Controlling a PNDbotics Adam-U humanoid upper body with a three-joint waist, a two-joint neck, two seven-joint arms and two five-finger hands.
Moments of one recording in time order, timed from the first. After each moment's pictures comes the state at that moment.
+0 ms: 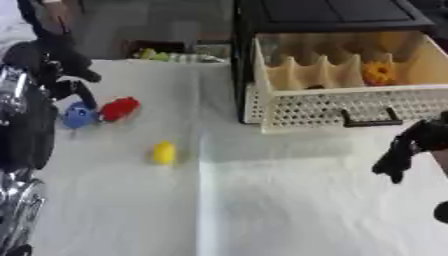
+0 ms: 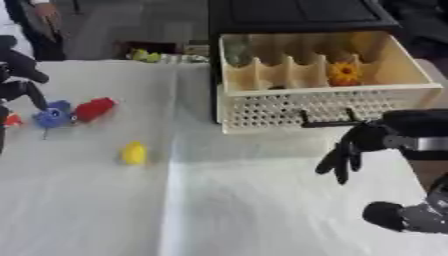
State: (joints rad) left arm -0.39 0.32 -0.07 -1.98 0.19 -0.07 0.04; right arm -0.45 -1.29 0.31 -1.99 -0.32 -0.29 0.80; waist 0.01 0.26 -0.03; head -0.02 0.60
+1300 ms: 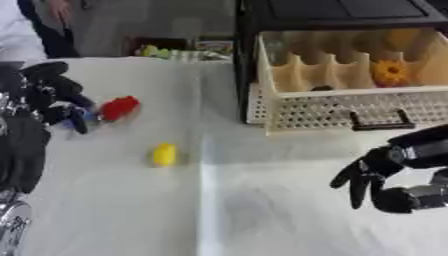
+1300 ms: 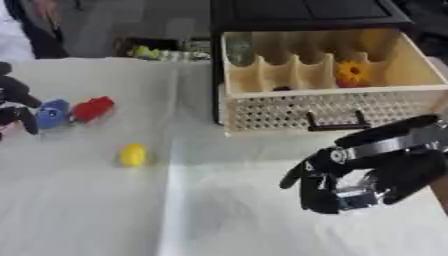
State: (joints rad) left arm -0.36 0.27 -0.06 -1.98 0.17 -0.03 -0.01; right arm -0.57 -1.15 0.40 -1.97 -0.27 0.17 0.91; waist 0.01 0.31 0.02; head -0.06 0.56
